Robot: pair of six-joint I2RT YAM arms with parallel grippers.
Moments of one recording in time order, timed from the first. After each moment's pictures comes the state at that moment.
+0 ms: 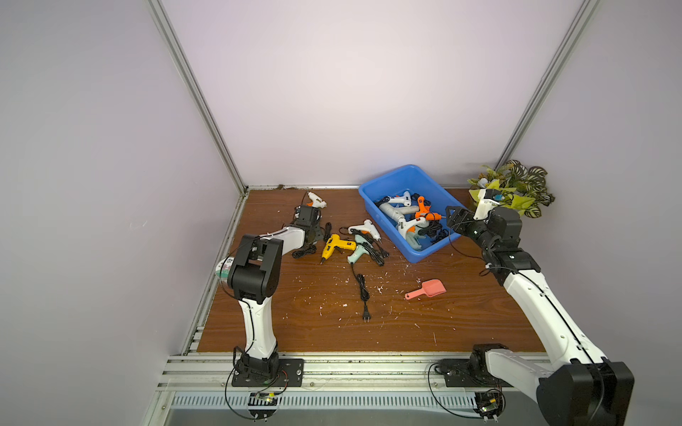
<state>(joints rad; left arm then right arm) -0.21 1.97 1.20 -0.16 -0.18 -0.55 0.08 1.11 0.93 -0.13 -0.11 0.47</state>
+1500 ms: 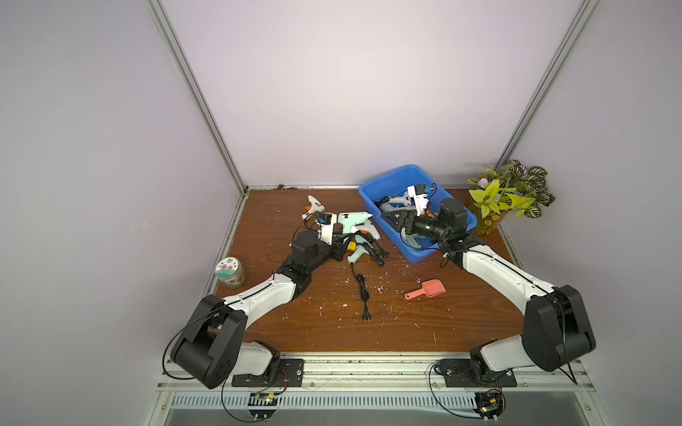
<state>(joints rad) -0.49 1.38 0.65 0.53 0.26 -0.28 0.38 1.47 1.02 0.28 -0.66 0.63</state>
